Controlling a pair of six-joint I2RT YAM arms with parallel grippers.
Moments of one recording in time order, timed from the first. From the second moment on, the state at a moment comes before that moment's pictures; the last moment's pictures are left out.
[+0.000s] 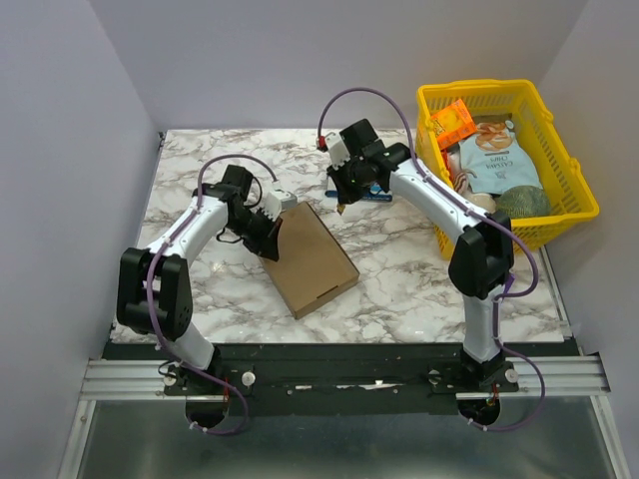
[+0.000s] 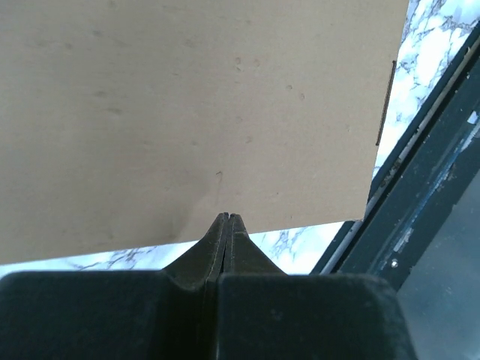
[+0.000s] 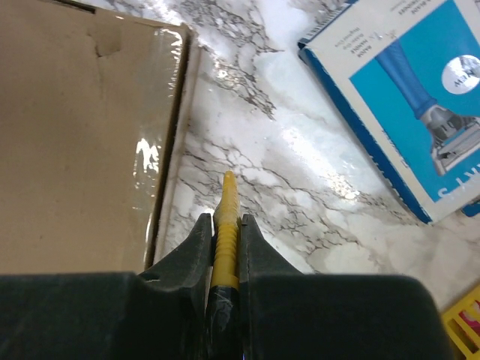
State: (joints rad) left arm -0.21 1.59 1.20 -0.92 0.67 0.50; right arm 0.61 2.03 1.91 -0.81 -0.13 -0.18
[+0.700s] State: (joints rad) left arm -0.22 1.60 1.08 -0.91 0.67 0.55; right arm 0.59 2.03 1.88 -0.80 -0.10 -0.19
